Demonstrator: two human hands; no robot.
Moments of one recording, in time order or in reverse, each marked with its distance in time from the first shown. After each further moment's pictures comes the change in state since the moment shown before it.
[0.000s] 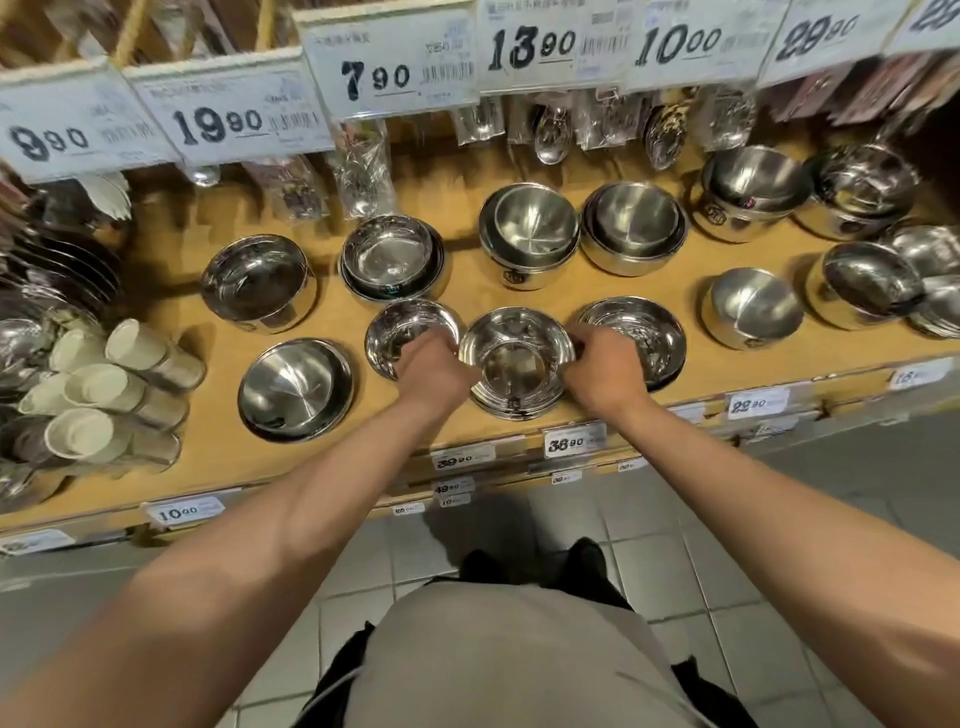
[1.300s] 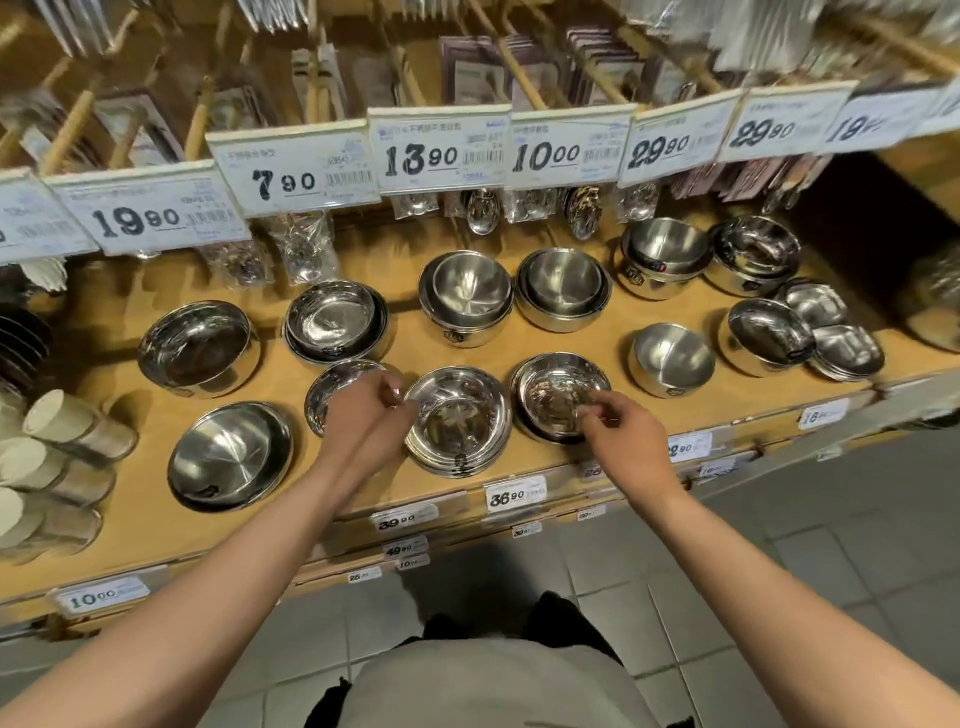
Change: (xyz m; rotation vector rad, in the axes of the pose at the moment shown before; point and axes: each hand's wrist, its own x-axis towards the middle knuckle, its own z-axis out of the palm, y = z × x) left_hand -0.021 0.020 -0.026 -0.102 0.029 0.173; right_hand -0.034 0.068 -0.053 0.306 0.211 0.139
